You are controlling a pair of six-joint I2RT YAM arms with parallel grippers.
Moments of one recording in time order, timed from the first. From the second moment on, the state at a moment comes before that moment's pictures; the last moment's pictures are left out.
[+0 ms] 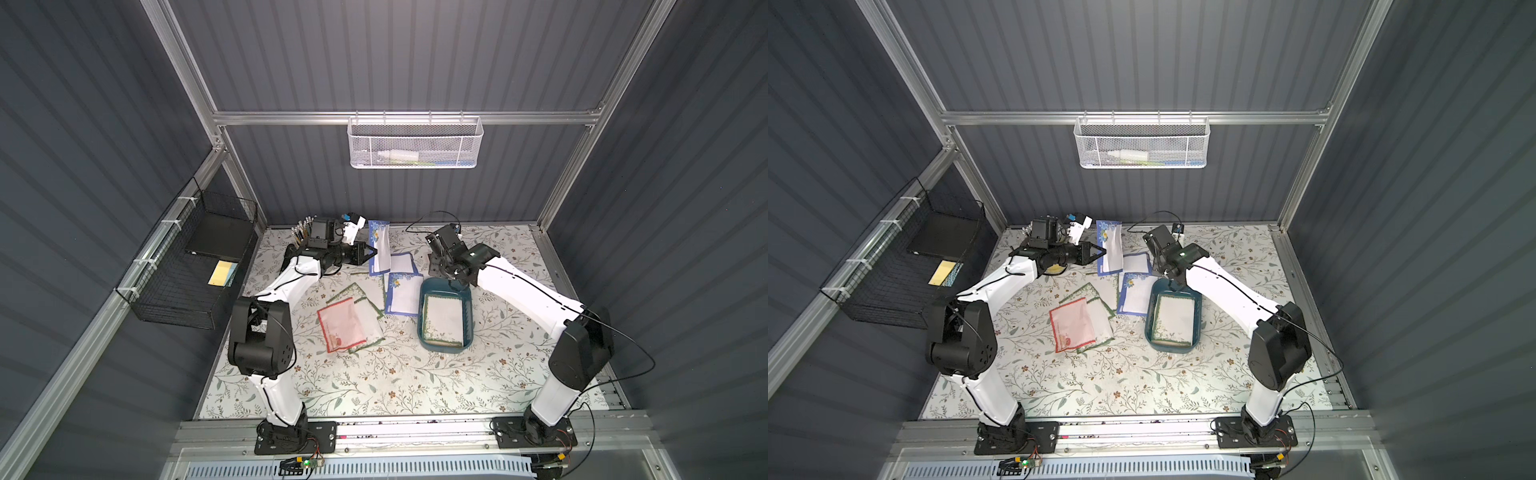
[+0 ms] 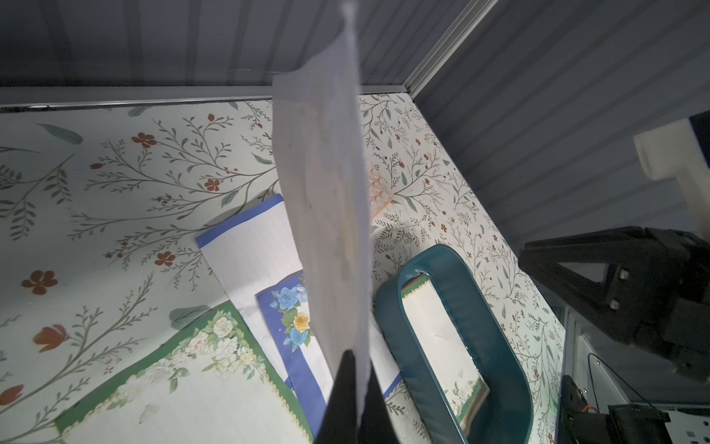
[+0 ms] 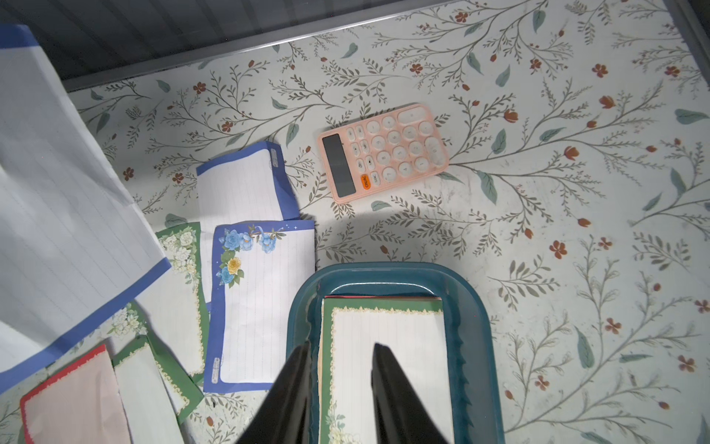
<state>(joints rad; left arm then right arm) -0.19 1.81 1.40 -0.25 0.75 -0.17 0.68 1.73 1.55 -0.79 0.40 0.67</state>
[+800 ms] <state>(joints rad) -0.22 1.84 1.31 -0.18 0.67 -0.39 0.67 1.60 1.32 -0.77 0.39 0.68</state>
